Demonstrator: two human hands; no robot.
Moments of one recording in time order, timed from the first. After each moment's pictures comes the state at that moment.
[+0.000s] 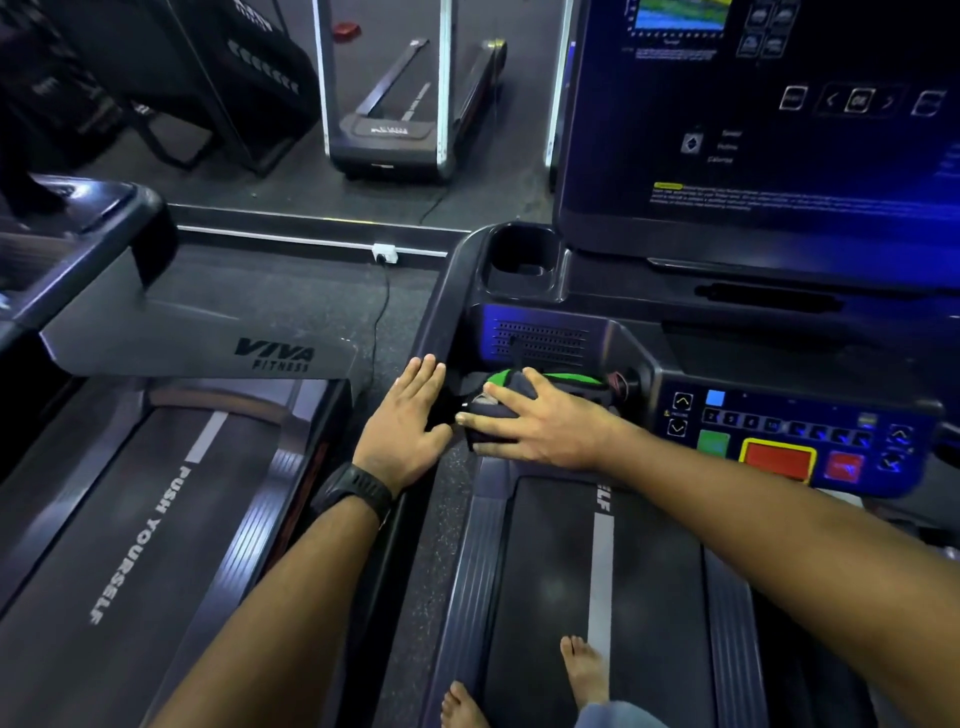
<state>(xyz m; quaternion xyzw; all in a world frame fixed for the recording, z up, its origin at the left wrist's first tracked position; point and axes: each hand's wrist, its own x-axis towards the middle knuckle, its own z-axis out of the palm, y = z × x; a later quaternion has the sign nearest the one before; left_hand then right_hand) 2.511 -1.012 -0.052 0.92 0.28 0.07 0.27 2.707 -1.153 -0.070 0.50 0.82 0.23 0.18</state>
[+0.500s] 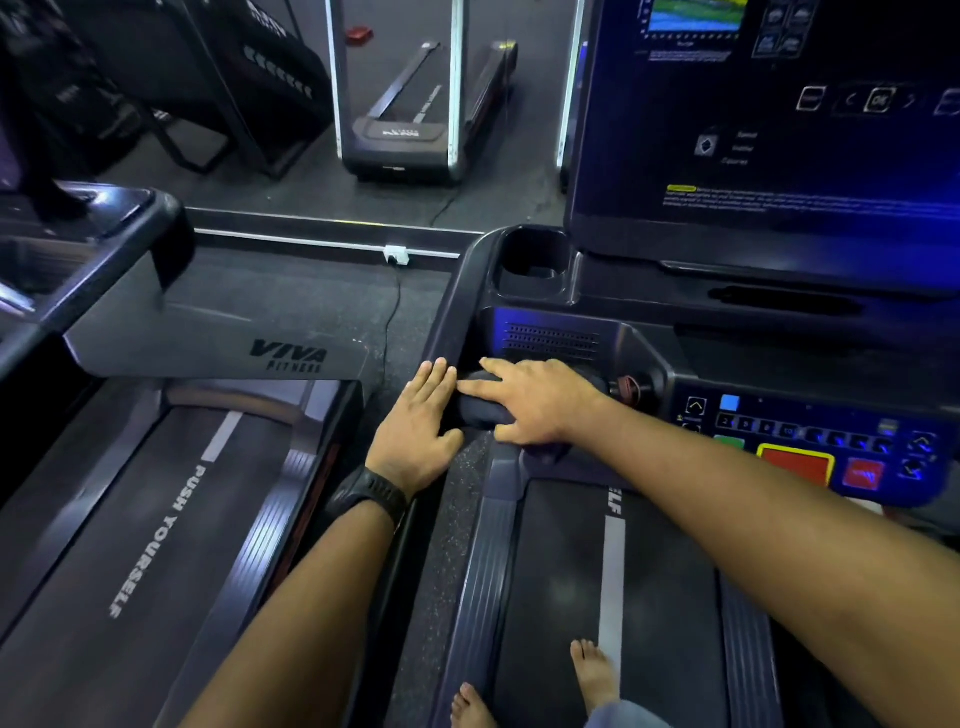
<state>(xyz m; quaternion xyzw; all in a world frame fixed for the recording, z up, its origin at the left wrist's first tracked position) 2.512 -1.013 -0.050 0.92 0.29 0.07 0.27 2.691 -1.112 -0.030 0.72 0.69 -0.04 0.08</state>
